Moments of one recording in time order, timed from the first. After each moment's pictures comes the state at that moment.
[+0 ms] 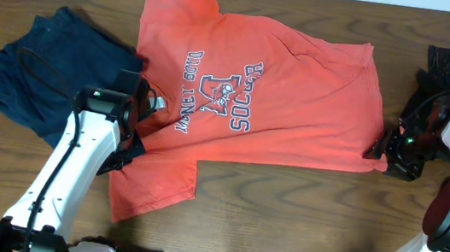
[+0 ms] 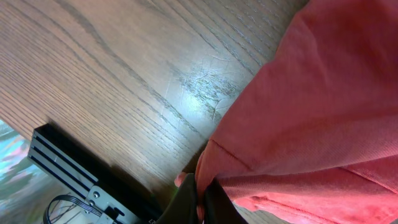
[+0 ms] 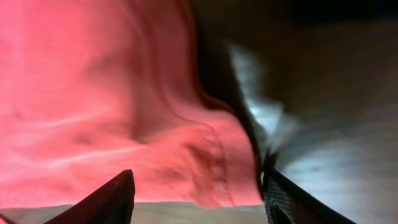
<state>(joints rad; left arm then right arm) -0.13 1.41 1.02 -1.28 -0.26 -0.72 -0.36 1.94 1.20 -0.98 -0.26 0.10</state>
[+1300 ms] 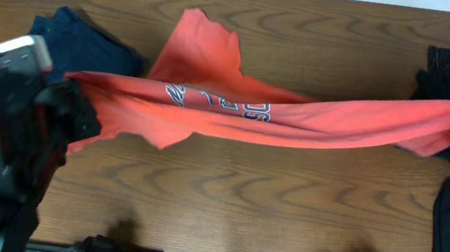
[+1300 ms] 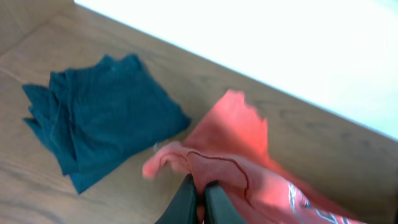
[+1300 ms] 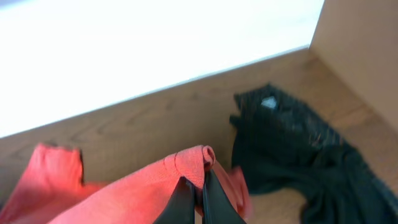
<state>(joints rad) -0.13 0.97 1.63 -1.23 -0.20 -0.46 -0.36 0.97 1.55 -1.01 -0.18 0.12</state>
